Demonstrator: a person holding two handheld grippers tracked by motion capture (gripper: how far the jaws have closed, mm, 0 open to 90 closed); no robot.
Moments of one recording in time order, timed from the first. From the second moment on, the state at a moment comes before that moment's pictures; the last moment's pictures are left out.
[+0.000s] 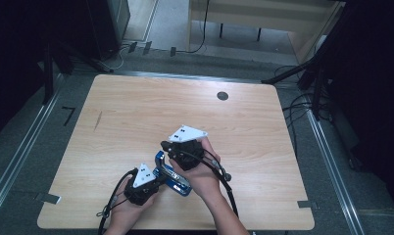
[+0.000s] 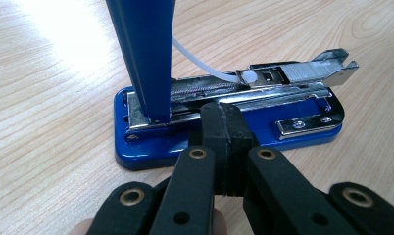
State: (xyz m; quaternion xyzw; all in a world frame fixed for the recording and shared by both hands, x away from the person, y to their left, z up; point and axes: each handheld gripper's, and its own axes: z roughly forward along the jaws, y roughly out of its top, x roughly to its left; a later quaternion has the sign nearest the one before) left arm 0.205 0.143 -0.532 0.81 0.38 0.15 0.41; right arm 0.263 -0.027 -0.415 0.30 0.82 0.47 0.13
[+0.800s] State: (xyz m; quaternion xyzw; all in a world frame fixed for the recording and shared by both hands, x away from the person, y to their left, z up) left arm 0.205 0.143 -0.532 0.81 0.38 0.15 0.42; right arm 0.260 -0.012 -0.420 0.29 0.83 0.47 0.13
